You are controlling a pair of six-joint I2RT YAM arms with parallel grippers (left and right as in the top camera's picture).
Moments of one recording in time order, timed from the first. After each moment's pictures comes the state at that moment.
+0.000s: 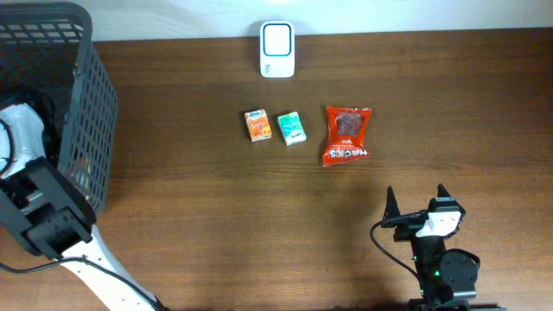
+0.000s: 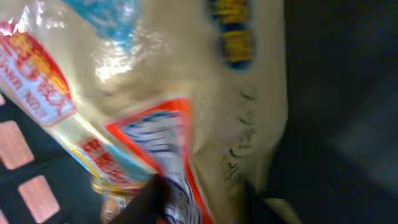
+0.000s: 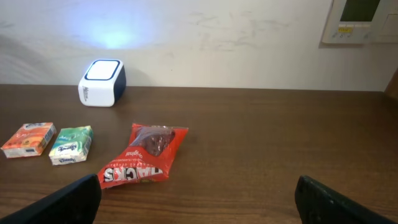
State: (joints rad) left arm 0.54 2.32 1.95 -1.25 -0.33 -0.69; right arm 0.02 0.01 0.01 -0.08 0.00 0.00
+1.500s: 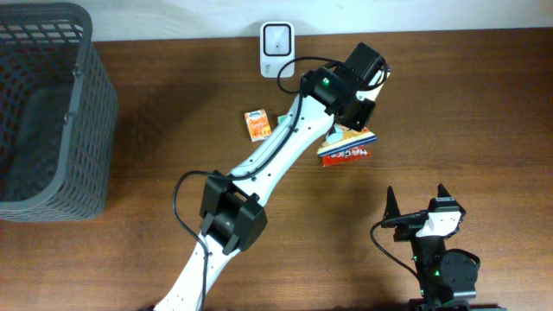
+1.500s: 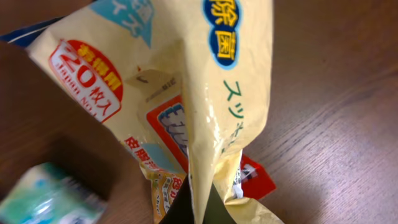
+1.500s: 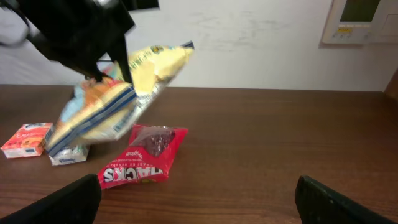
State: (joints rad) left arm -0.74 2.49 2.56 -1.12 0.04 -0.16; right arm 0.02 0.01 0.01 -0.08 0.00 0.00
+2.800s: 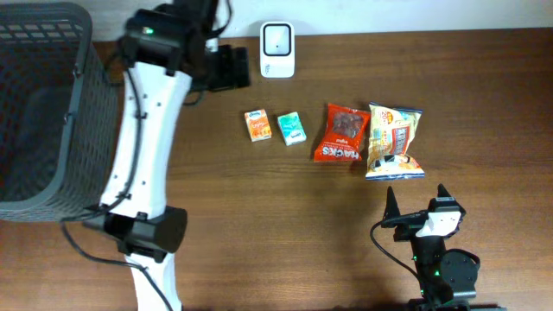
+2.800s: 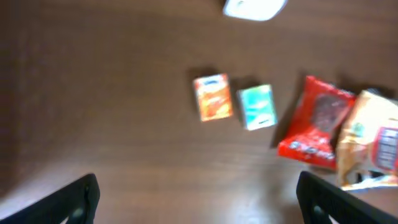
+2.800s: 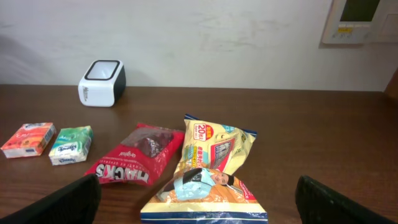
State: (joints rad) left arm -0.27 2.12 2.59 -1.64 0.00 -0.38; right arm 0.02 0.01 0.01 -0.08 0.00 0.00
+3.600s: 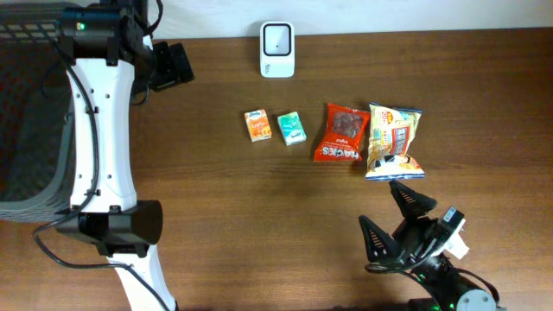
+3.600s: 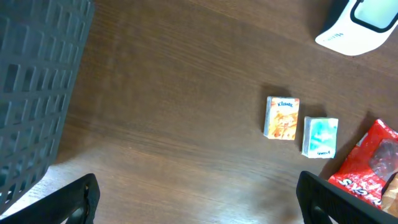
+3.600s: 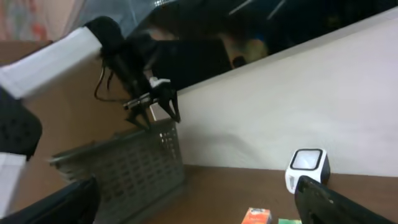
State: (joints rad) left arm -0.06 2.11 2.59 -1.69 -0.04 -0.38; right arm 0.02 0.01 0.02 0.44 -0.61 0.58
